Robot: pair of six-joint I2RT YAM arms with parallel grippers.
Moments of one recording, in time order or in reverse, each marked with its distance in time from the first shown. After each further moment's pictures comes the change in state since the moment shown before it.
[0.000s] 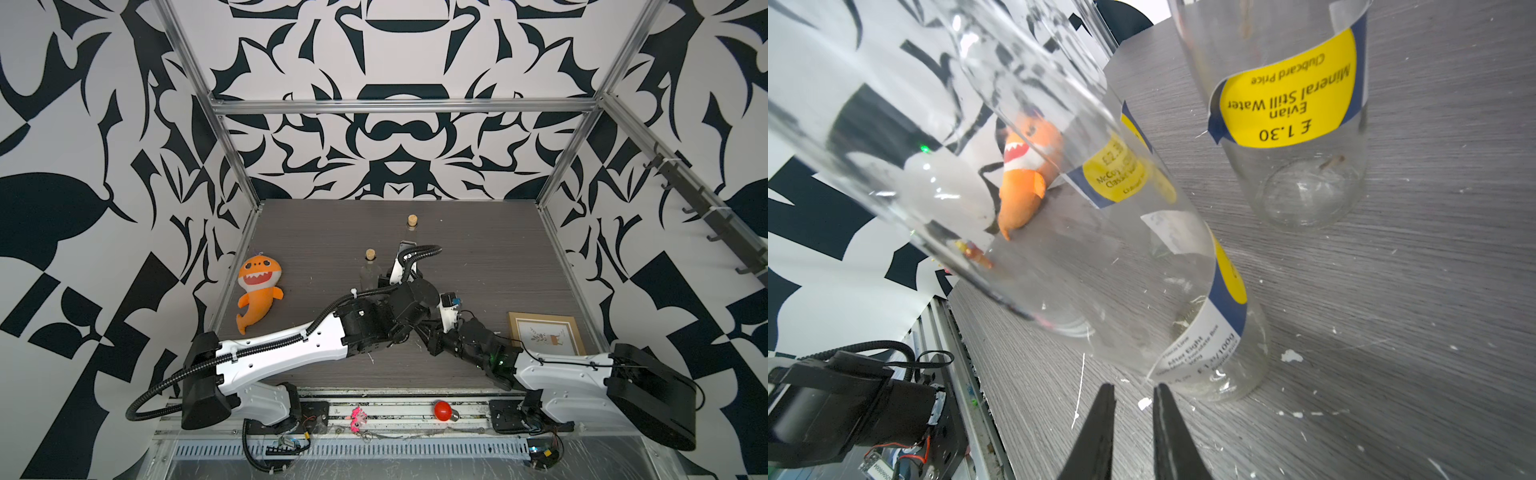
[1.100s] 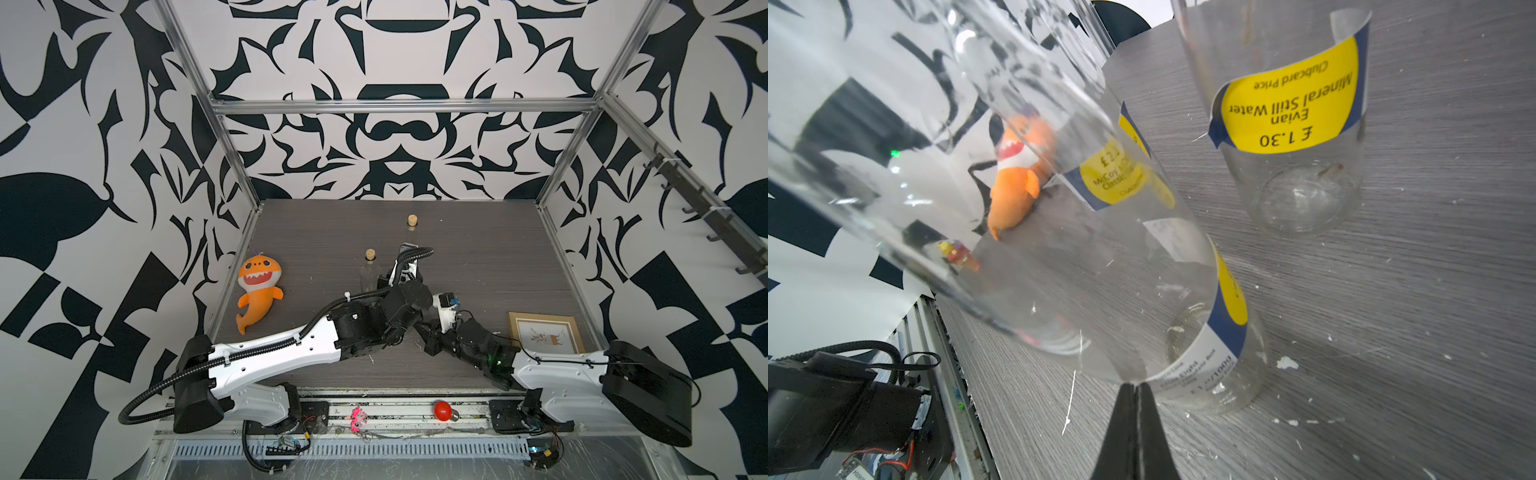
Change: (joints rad) left arm 0.000 -0.043 -0.053 0.071 0.070 0.080; right arm 0.003 0.027 0.009 0.010 0.027 -0.026
